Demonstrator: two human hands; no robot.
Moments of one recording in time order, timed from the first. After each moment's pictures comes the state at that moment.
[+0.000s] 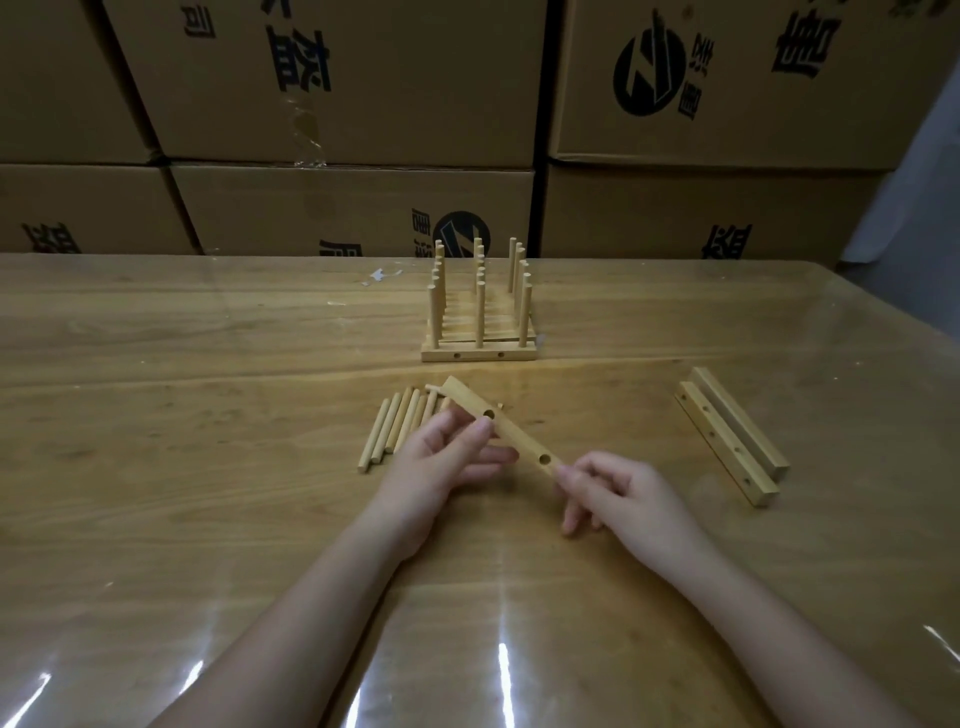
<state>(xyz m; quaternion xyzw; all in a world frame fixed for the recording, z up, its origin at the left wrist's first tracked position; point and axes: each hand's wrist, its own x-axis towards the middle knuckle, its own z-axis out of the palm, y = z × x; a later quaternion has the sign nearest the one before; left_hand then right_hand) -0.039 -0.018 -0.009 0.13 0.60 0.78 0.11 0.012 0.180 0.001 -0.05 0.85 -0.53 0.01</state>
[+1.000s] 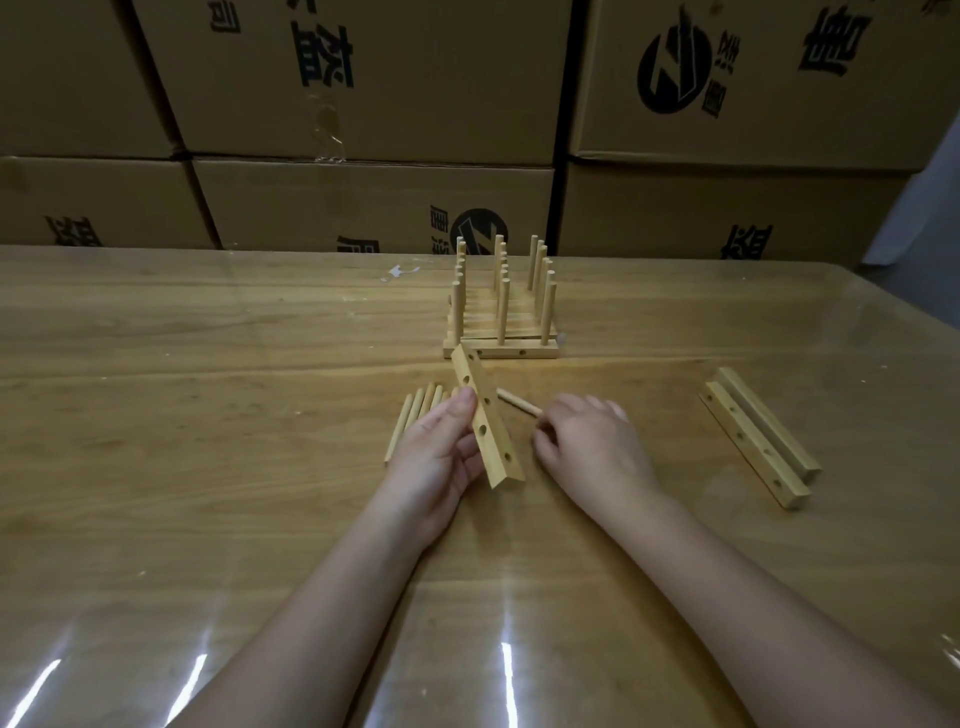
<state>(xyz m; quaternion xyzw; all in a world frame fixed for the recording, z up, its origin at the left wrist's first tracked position) -0.050 -0.029 -0.011 0.07 0.48 0.87 0.11 -0.053 0.134 -0.006 -0.08 0.98 -0.08 -0.16</state>
